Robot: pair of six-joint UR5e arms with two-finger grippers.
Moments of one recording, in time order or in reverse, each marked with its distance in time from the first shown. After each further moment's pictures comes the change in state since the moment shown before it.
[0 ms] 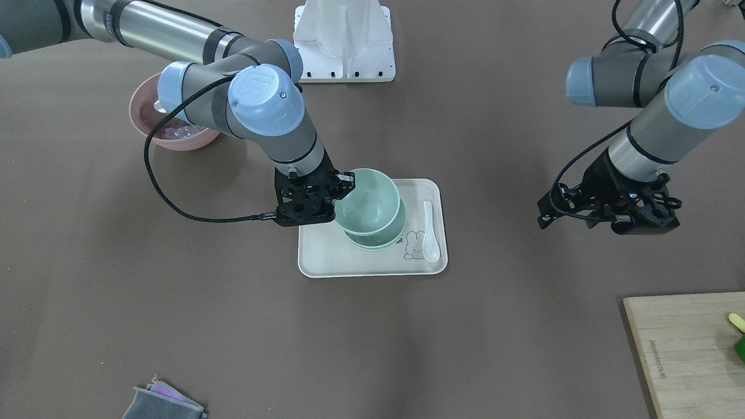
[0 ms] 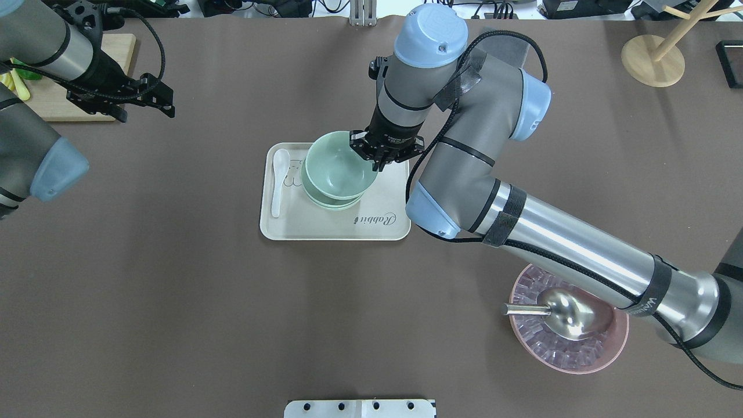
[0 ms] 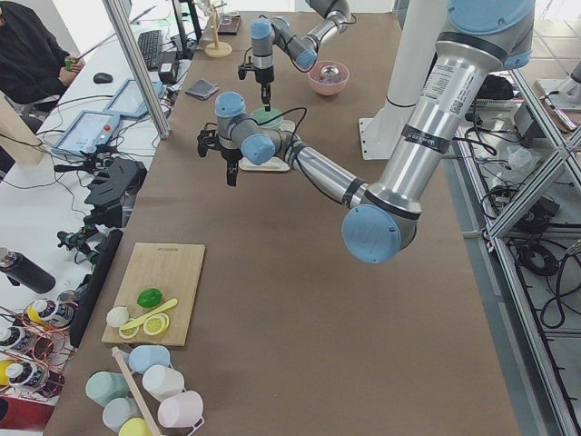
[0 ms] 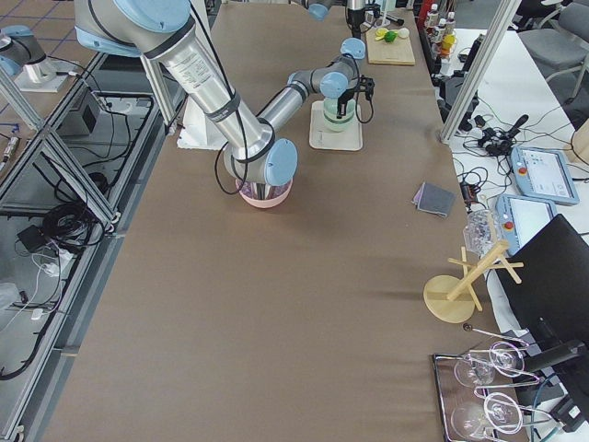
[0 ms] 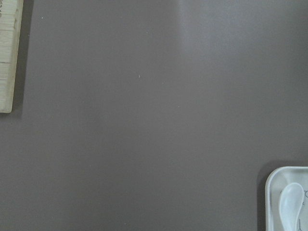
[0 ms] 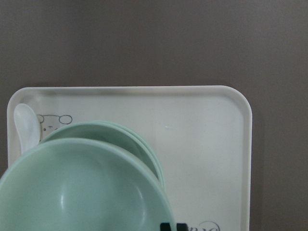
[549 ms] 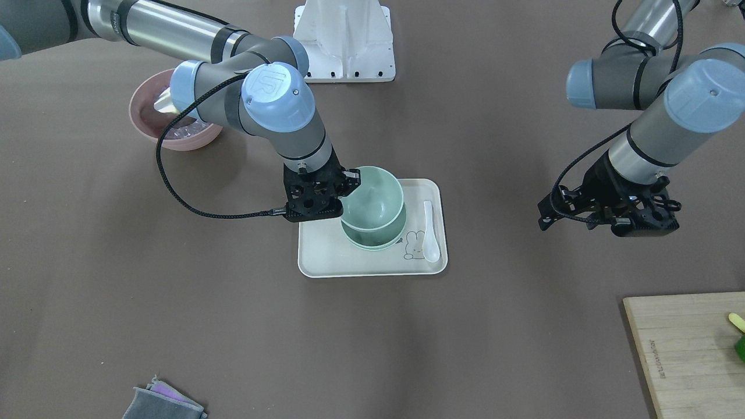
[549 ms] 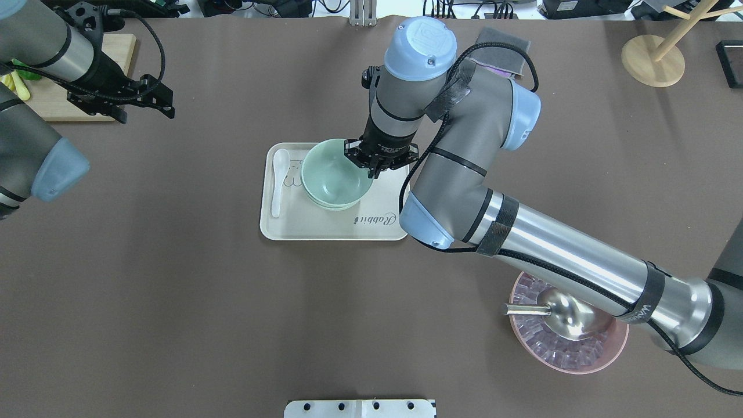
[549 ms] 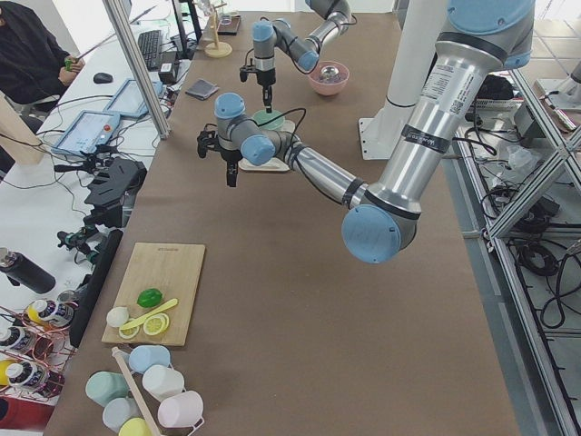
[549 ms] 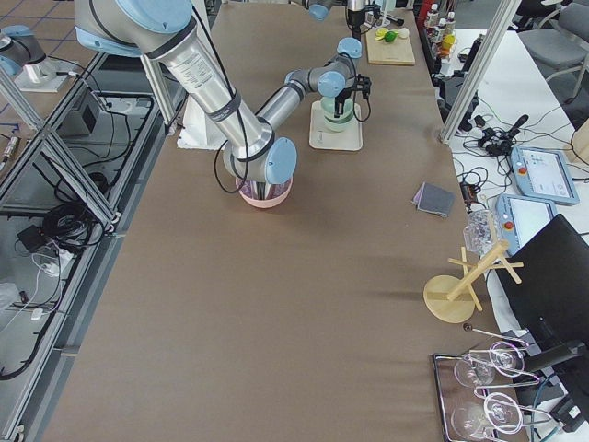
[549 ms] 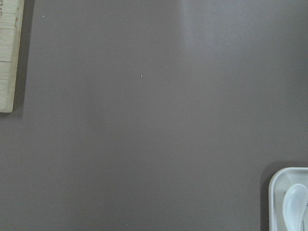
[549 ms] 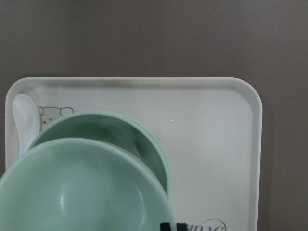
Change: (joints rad) left arm 0.001 0.000 0.011 -0.006 0.000 0.000; right arm -0.025 0.002 -0.005 0.000 -0.027 -0.001
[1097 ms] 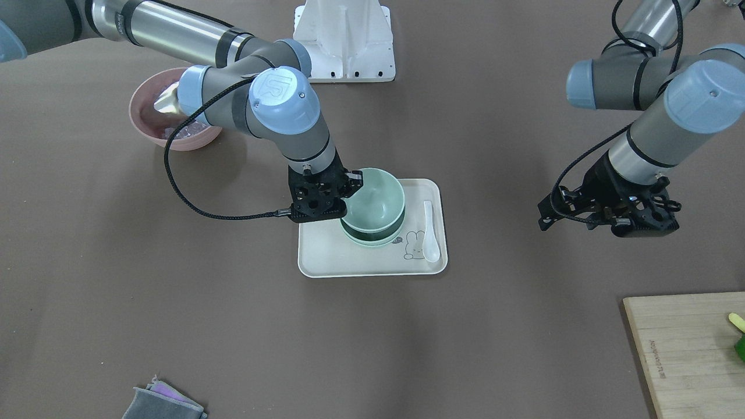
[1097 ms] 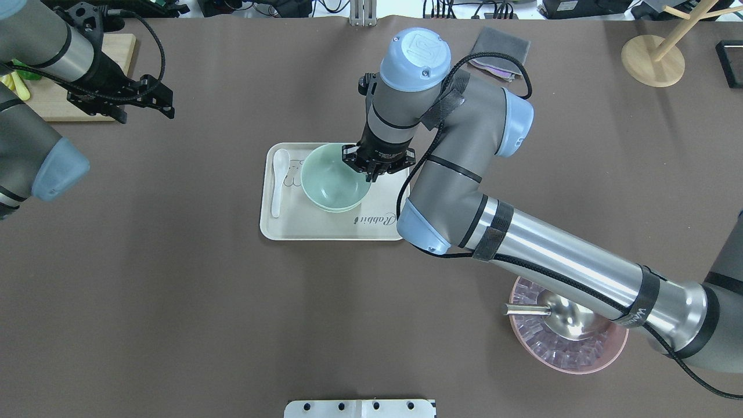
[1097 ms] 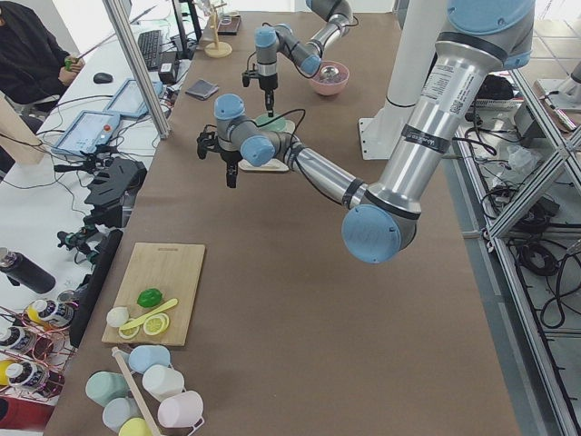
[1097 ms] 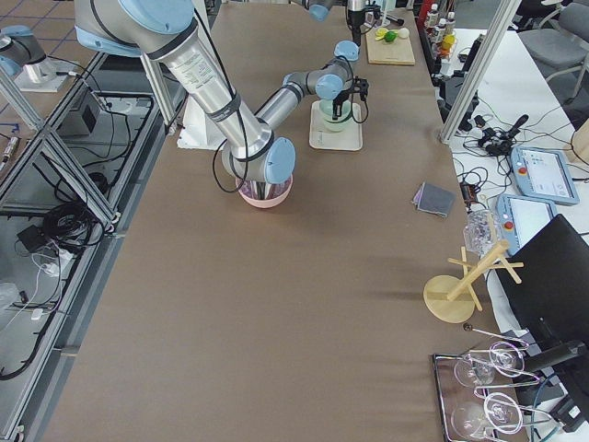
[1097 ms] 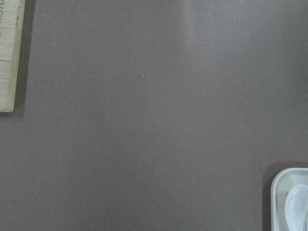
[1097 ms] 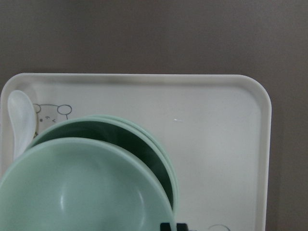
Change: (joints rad) left arm 0.000 0.000 0.001 0.000 0.000 0.000; right arm -0.013 0.001 -0.024 0.035 -0.020 0.001
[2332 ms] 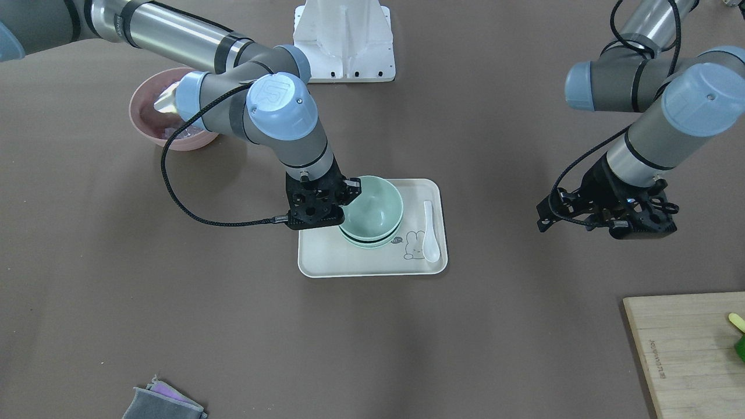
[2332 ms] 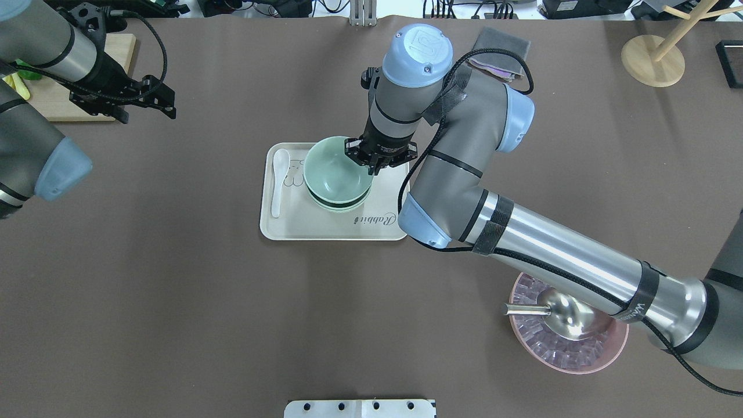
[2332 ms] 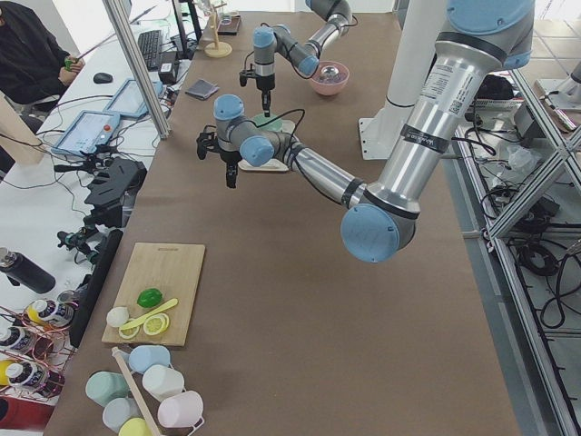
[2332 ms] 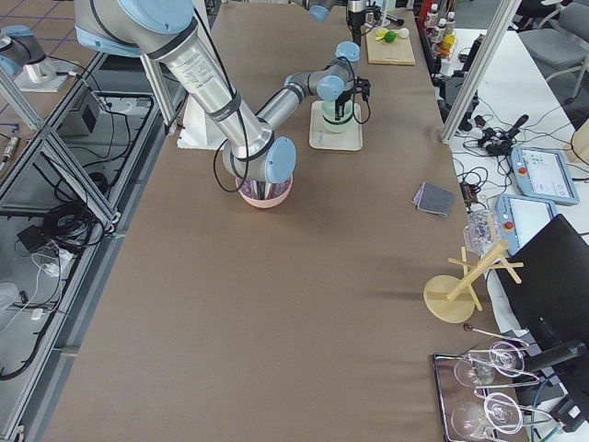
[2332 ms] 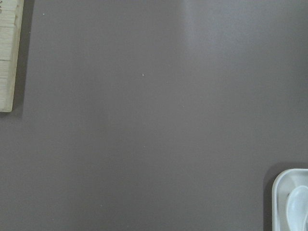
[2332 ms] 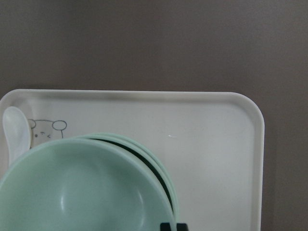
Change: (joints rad) left arm 0.003 -0.007 0.011 0.000 0.001 0.000; right arm 0.013 0.005 -0.020 0.014 -0.015 -0.002
